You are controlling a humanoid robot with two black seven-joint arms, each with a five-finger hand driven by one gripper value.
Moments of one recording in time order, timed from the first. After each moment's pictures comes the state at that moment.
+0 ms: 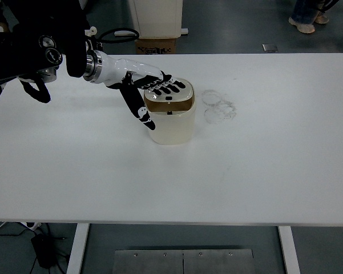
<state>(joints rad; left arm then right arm) -1.66 0.48 0.32 -1.19 0.47 -0.42 -0.02 0.00 0.00 0.36 0.20 -0.14 -0.05 0.16</state>
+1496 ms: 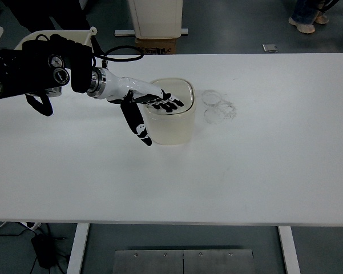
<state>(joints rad) -1.64 0.47 0.36 -1.24 0.54 -0.39 -0.02 0.00 0.00 0.36 0.20 -0.14 -0.05 0.16</state>
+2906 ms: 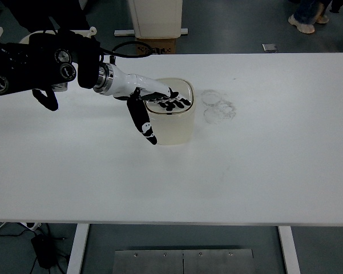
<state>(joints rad) -1.66 0.44 0.36 -1.24 0.54 -0.40 -0.02 0.00 0.00 0.36 0.20 -0.14 -0.05 0.16</state>
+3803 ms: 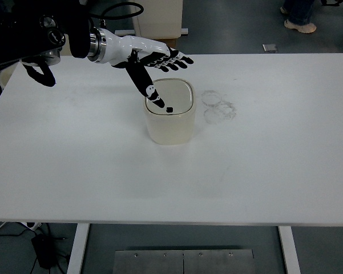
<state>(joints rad) -1.69 0.47 0.24 -1.10 0.40 -0.39 -0.03 0.00 0.00 0.36 0.20 -0.14 -0.05 0.16</state>
